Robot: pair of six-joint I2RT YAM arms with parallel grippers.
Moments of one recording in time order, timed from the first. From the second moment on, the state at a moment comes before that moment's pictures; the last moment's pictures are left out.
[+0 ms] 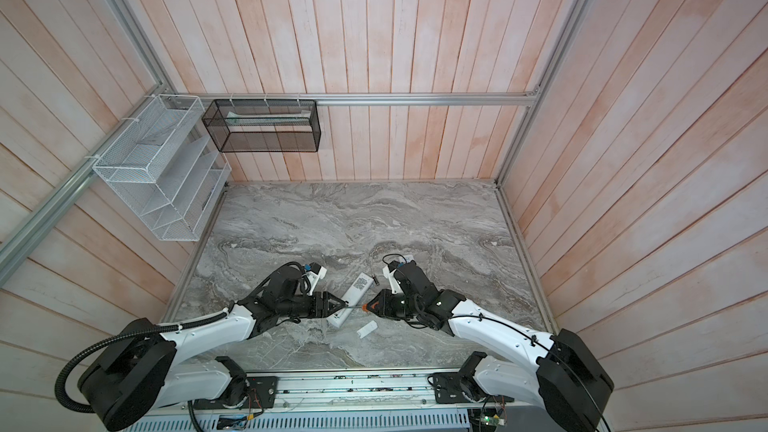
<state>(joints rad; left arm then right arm) -0.61 1.28 0.41 0.14 0.54 -0.68 0.80 1.13 0.56 -0.20 -0.37 0.91</state>
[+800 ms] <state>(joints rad) -0.61 1.33 0.45 0.07 0.50 -0.63 0.78 1.14 0.61 -0.26 -0.35 0.89</state>
